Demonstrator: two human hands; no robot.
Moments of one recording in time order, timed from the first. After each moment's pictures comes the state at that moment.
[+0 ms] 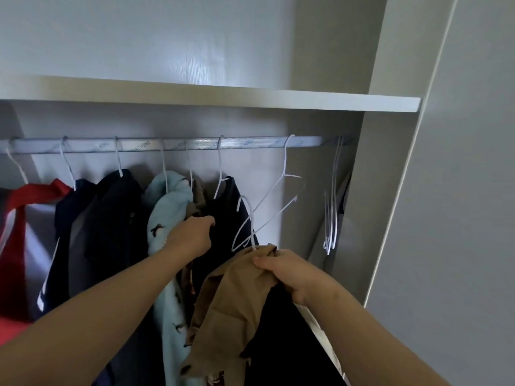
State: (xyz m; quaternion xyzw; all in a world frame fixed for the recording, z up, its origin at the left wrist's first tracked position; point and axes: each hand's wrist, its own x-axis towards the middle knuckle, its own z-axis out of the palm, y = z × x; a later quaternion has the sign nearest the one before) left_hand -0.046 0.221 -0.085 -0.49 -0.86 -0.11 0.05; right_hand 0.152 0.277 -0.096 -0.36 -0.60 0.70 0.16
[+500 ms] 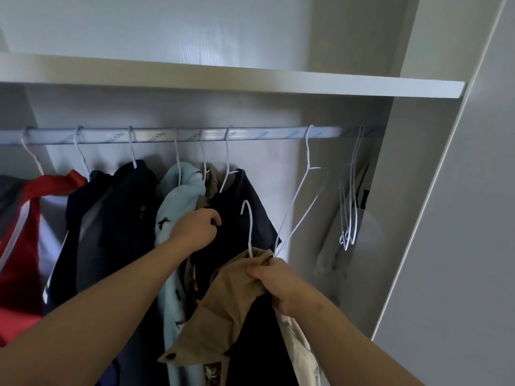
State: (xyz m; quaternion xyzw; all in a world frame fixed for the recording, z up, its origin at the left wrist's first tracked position) left_hand -0.081 0.216 -0.093 -0.48 -0.84 -0.24 -0.01; right_hand 0.105 0.255 -0.131 -0.35 -0.58 0.71 0.19
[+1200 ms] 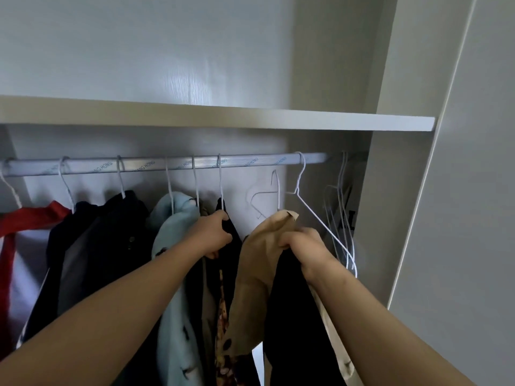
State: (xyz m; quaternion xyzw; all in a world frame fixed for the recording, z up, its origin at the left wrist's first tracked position) left_hand -0.069 0.253 -0.056 -0.46 -0.82 -0.30 -0.10; right_hand 0.118 0.299 -0.046 -0.43 -0.59 0.60 0.34
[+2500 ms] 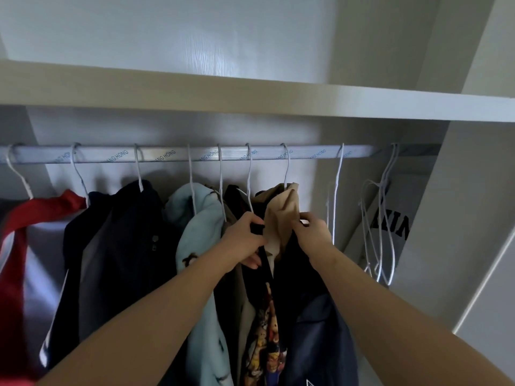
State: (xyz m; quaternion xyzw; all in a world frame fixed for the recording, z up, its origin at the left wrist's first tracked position) left_hand -0.081 0.279 -0.076 -0.41 -0.72 -0.47 -0.29; right_hand 0.036 0.376 -0.076 -0.45 -0.69 0.44 0.34
